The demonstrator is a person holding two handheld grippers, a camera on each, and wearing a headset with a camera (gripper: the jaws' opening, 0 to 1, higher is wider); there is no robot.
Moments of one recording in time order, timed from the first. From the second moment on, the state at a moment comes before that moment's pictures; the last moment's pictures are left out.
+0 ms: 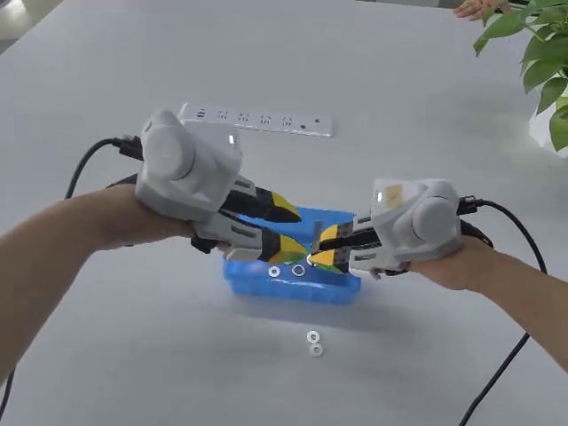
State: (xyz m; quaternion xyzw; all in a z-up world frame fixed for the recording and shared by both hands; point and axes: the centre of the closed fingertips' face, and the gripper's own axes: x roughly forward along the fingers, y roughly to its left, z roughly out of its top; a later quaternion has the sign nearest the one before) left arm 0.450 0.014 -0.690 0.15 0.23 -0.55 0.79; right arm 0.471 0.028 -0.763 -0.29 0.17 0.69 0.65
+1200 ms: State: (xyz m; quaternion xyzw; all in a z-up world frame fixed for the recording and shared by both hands) left arm 0.467 -0.005 -0.694 0.19 0.21 -0.58 0.77; right arm 0.469 0.019 -0.760 -0.29 0.17 0.69 0.64
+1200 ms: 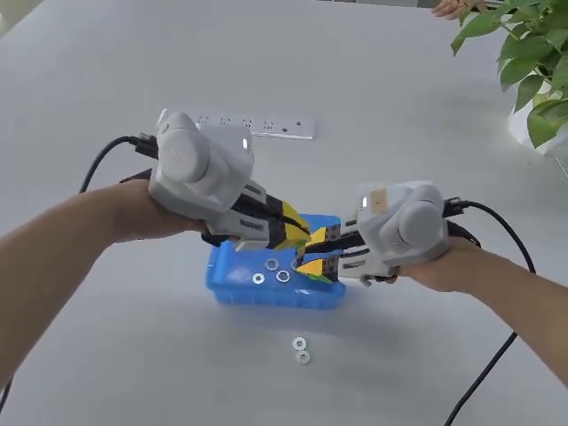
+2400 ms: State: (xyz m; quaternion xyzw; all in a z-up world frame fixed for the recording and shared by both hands) left arm 0.456 -0.002 -0.674 0.20 0.21 -0.57 0.77; right arm 0.450 -0.041 -0.726 -0.25 0.20 0.60 0.73
